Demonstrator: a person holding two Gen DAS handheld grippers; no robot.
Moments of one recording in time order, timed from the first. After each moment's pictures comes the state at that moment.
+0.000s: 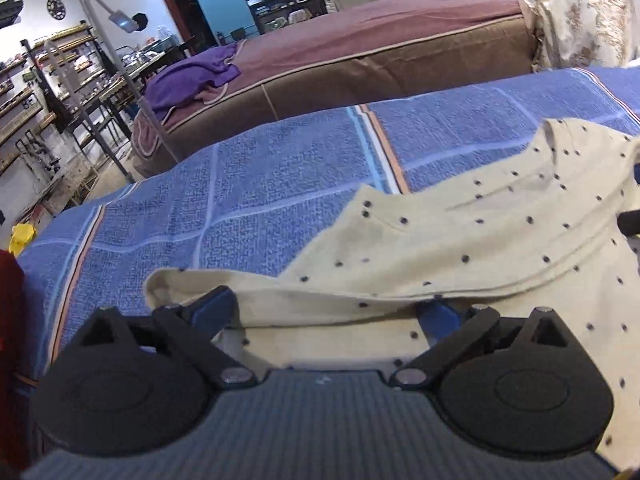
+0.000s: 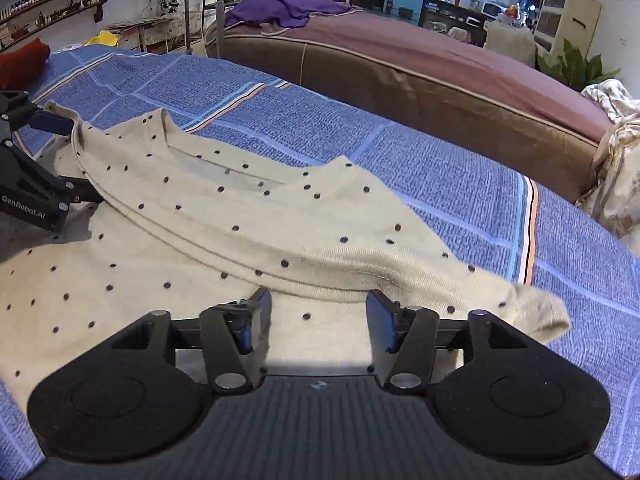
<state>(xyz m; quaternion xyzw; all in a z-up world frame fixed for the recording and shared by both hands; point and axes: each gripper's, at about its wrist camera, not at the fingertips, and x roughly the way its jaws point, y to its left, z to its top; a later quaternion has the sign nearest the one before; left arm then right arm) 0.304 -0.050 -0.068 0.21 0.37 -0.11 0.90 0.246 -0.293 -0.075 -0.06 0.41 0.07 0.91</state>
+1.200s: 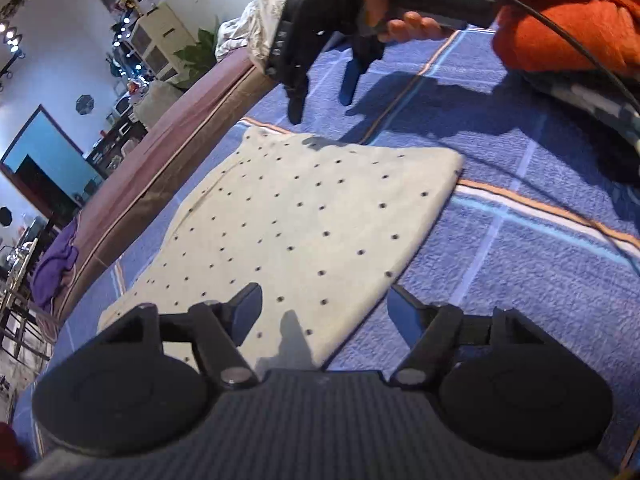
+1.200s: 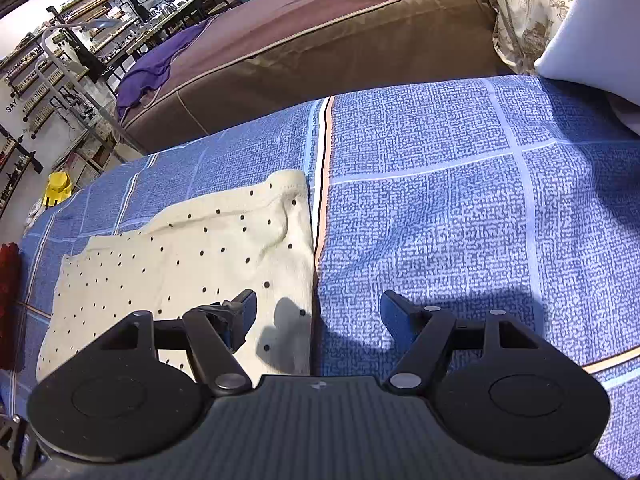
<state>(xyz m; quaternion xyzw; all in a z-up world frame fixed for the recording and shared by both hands) 0.038 -0.203 -0.061 0.40 0.24 -0.37 0.81 0.207 -0.443 -0.051 0.23 0.46 0.01 0.86</state>
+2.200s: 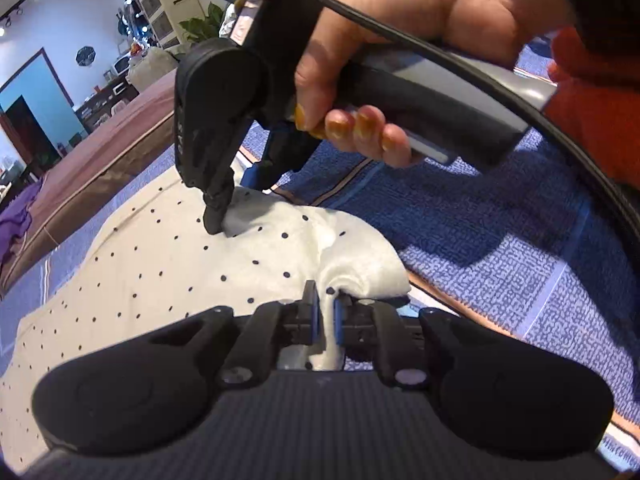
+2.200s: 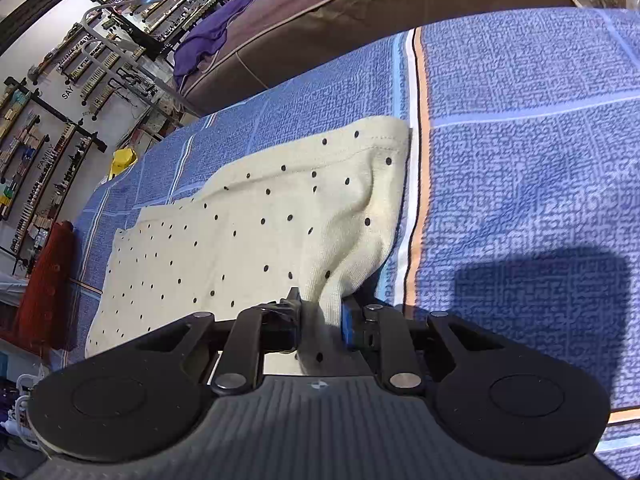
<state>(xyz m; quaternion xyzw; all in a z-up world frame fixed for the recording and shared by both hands) 0.114 -0.291 -0.095 0.30 0.30 -0.37 0.83 0.235 -0.427 -0.089 0.28 0.48 0.12 0.82</state>
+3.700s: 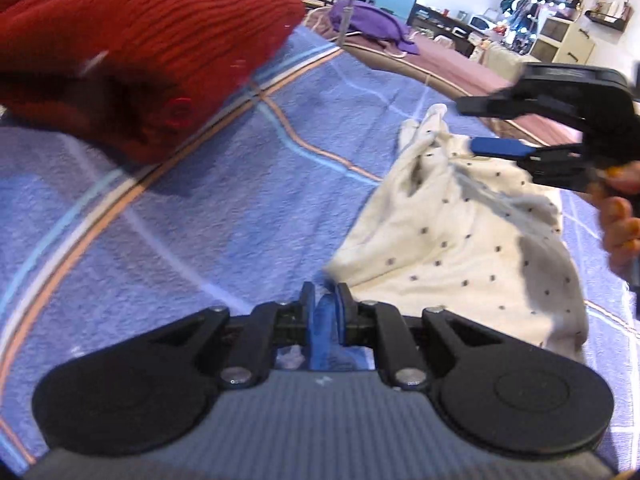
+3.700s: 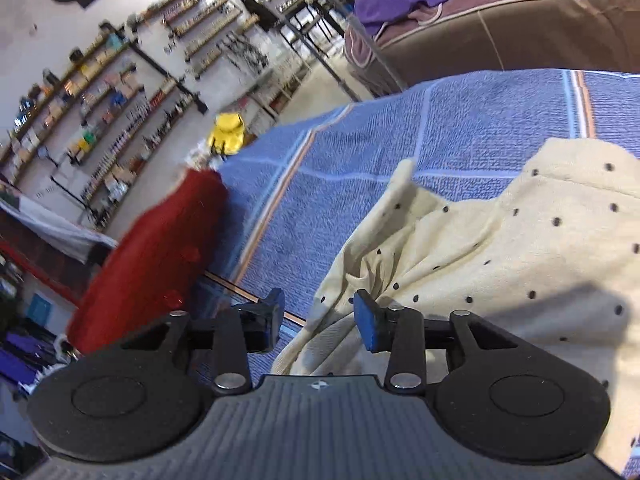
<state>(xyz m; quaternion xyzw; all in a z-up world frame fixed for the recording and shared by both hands) 0.181 0.145 -0.067 -0.13 0.41 0.01 0.90 0.312 -0.128 -0.014 0.28 0.42 0.27 0.82</state>
